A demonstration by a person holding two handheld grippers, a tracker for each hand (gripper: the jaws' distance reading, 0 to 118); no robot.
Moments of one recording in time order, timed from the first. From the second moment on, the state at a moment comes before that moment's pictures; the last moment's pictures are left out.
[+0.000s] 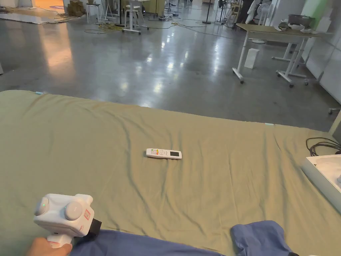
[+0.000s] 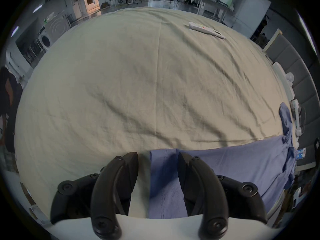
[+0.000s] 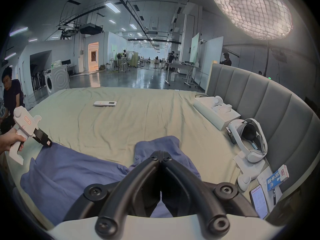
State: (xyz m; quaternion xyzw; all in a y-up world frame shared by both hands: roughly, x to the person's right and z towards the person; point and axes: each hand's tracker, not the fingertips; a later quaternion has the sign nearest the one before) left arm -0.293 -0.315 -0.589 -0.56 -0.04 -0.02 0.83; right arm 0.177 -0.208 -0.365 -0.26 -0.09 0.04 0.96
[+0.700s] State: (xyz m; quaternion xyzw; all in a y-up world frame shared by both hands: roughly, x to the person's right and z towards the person) left arm -0.289 -0.268 -0.534 -0.47 -0.10 0.01 0.88; right arm 0.282 -0.236 -0.481 -0.46 -0.09 0.00 0.88
